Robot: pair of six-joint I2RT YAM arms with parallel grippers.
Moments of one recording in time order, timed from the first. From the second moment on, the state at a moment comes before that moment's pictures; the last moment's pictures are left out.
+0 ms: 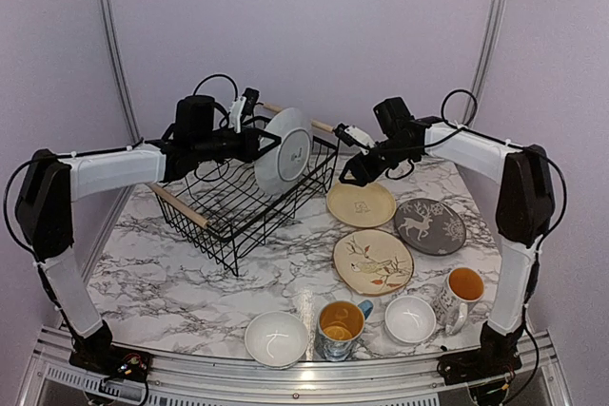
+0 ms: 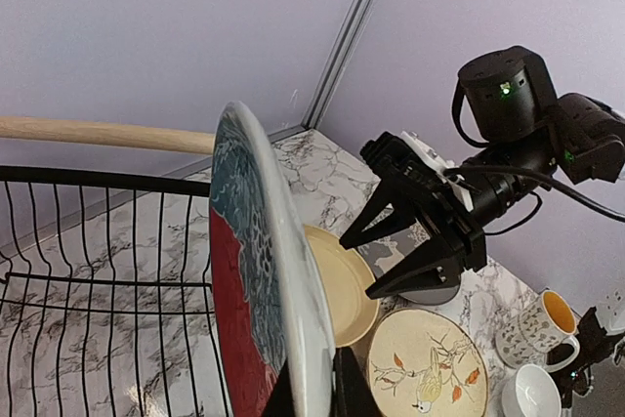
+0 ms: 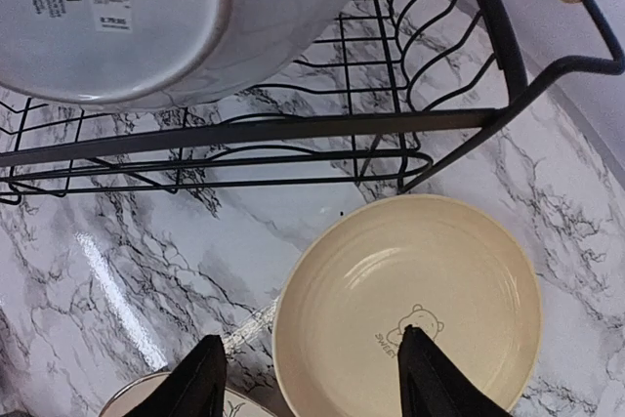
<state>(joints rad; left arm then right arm) -0.54 1.81 1.36 0.26 0.50 -0.29 0.45 1.95 1.68 -0.63 -0.36 -0.31</state>
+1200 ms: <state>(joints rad) -0.46 2.07 1.60 0.15 0.68 -0.25 0.43 1.90 1.57 -0.62 -0.36 -0.32</state>
